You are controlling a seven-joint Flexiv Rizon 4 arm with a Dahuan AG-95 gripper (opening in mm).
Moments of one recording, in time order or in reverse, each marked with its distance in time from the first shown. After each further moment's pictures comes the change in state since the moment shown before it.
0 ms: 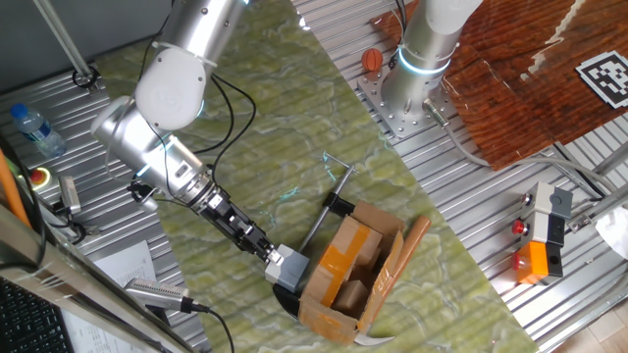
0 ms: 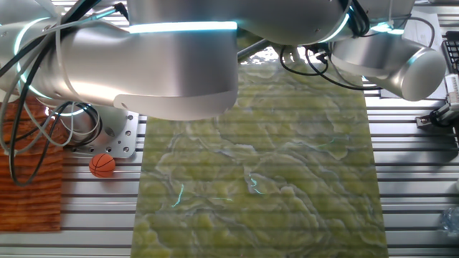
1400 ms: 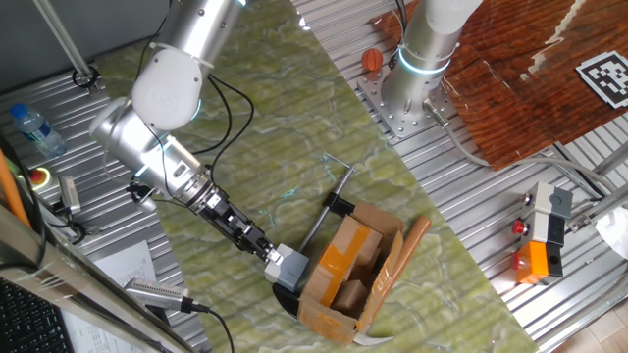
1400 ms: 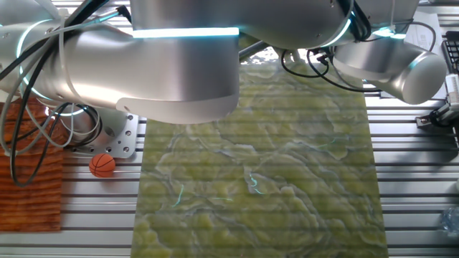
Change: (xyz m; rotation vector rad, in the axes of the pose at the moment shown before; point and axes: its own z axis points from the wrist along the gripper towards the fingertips) arm -0.001 -0.001 0.000 -0.010 0.007 -0.009
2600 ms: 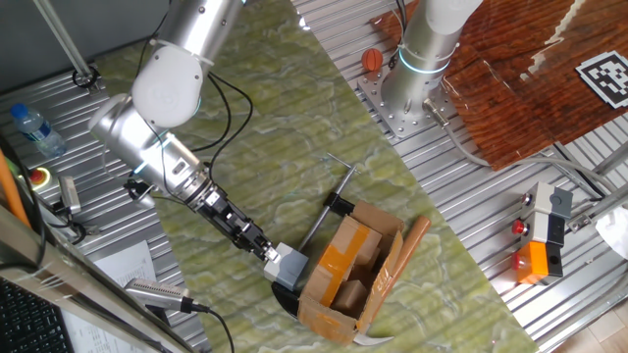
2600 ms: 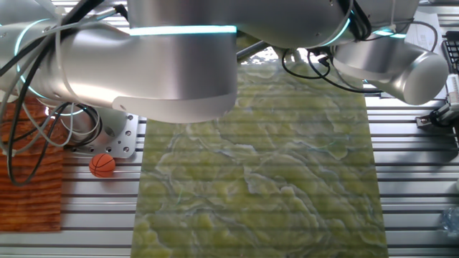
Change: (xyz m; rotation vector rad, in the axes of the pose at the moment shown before) arm 0.001 -0.005 -0.006 0.016 -0.014 -0.007
